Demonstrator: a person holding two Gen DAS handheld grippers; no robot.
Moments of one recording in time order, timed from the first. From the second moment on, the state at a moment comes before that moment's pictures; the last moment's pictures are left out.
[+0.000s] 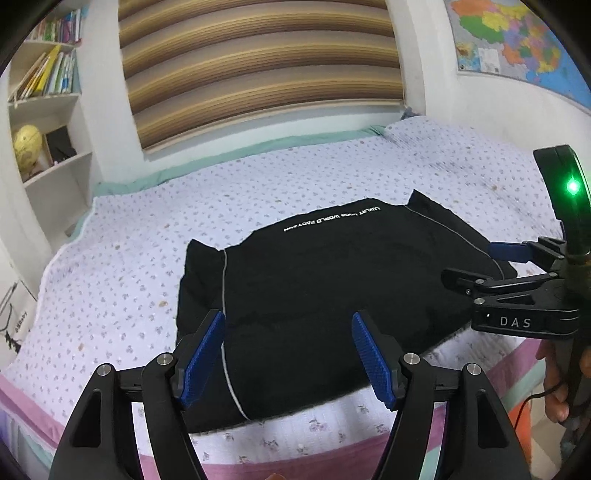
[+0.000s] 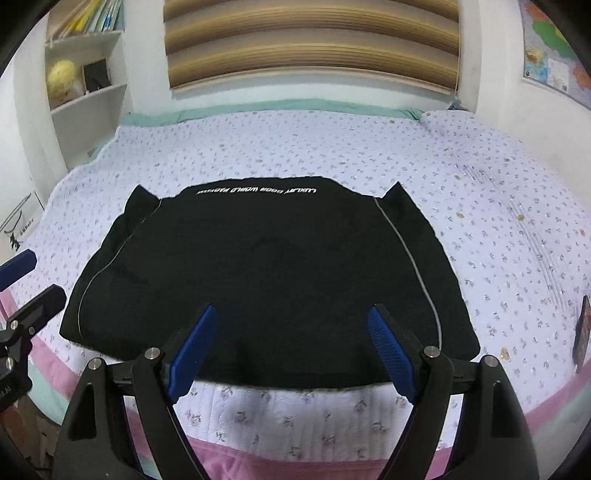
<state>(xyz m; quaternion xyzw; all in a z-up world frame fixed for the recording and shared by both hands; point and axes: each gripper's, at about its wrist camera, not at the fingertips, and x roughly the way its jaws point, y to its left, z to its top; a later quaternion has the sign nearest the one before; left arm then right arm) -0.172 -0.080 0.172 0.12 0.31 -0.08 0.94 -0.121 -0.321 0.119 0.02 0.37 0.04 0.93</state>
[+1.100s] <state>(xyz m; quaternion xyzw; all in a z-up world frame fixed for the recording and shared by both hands) -0.161 -0.064 0.161 0.11 0.32 -0.07 0.94 -0.113 -0.320 0.101 0.01 0.39 0.05 0.92</state>
